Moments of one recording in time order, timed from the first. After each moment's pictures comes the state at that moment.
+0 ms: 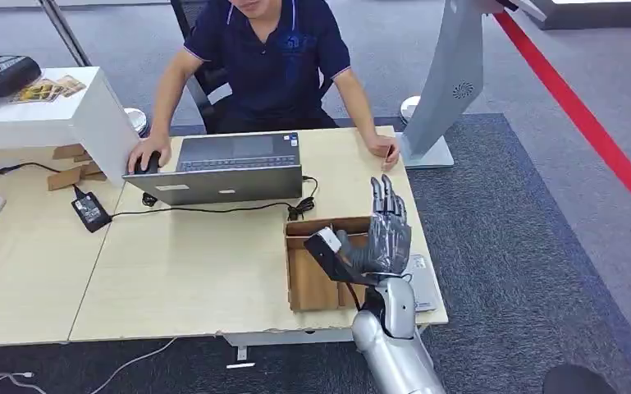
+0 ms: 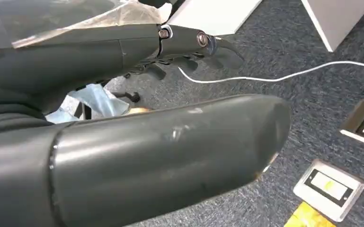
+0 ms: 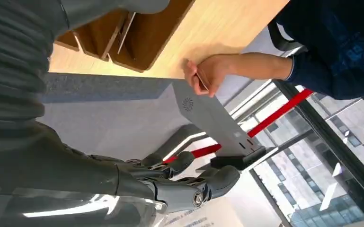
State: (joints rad) left arm -0.09 -0.11 -0.64 -0.22 -0.72 0.70 0.23; right arm -0.32 0.29 0.12 -0.96 1.16 -0.70 -0.11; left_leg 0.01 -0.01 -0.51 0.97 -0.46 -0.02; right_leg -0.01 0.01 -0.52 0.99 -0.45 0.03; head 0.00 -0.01
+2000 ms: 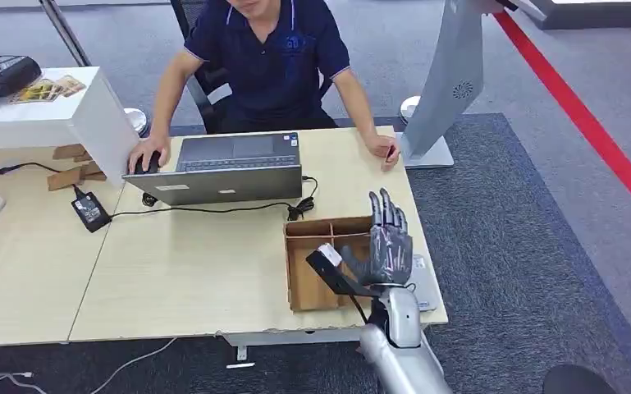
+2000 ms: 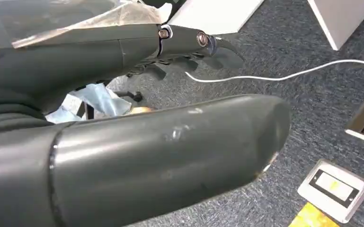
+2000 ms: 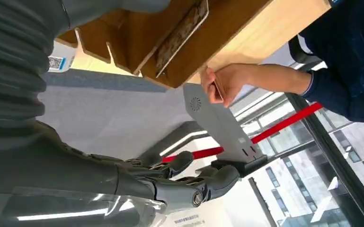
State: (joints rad) left arm -0.09 -0.10 -0.68 -0.22 -0.68 0.70 0.23; right arm -0.30 0.22 0.19 -0.93 1.20 -0.70 -0.06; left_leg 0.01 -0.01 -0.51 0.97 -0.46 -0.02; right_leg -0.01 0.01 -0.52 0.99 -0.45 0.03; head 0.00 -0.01
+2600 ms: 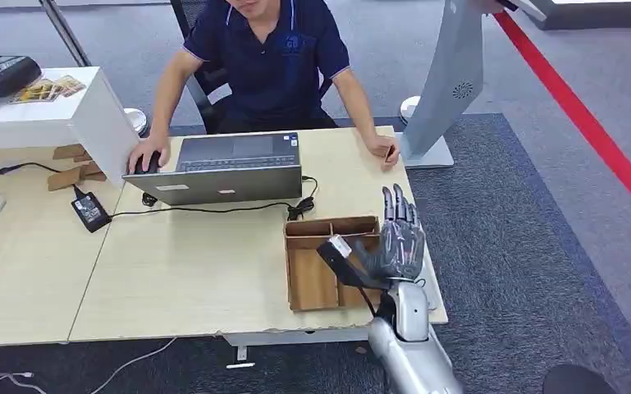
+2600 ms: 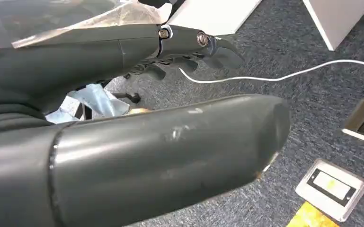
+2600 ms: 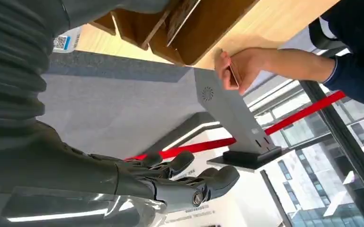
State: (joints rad) left arm -0.09 -0.10 -0.68 -0.22 -0.68 0.70 0.23; right arm -0.32 0.18 0.18 -0.93 1.22 -0.70 0.01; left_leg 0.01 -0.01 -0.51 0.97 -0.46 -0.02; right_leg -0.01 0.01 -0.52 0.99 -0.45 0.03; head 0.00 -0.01
